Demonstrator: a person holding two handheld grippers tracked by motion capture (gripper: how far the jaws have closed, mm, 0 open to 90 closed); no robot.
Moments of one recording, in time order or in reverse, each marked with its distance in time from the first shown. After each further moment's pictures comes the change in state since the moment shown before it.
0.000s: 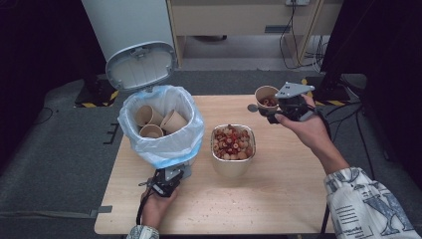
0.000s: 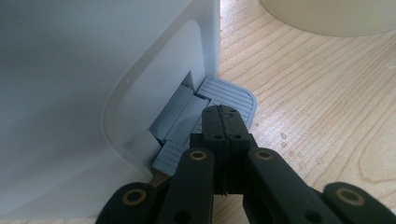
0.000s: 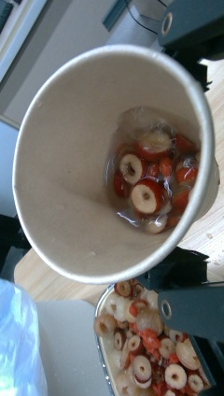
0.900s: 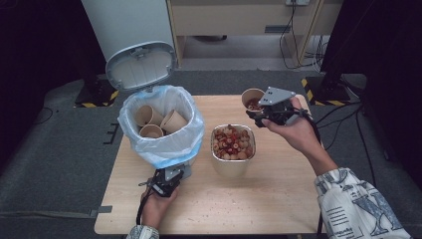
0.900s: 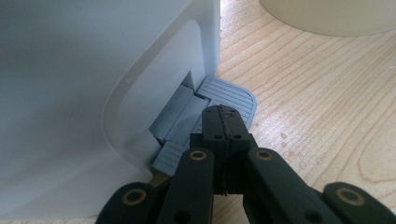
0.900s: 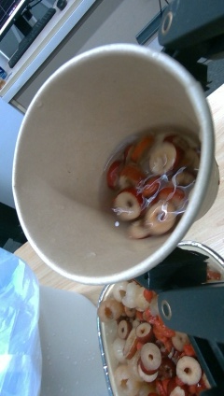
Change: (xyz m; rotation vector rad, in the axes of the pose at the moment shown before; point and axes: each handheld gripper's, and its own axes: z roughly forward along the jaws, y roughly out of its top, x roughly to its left) left arm 0.000 0.000 0.000 0.000 0.000 -0.002; right arm 0.030 0.017 0.014 -0.017 -0.008 -0.172
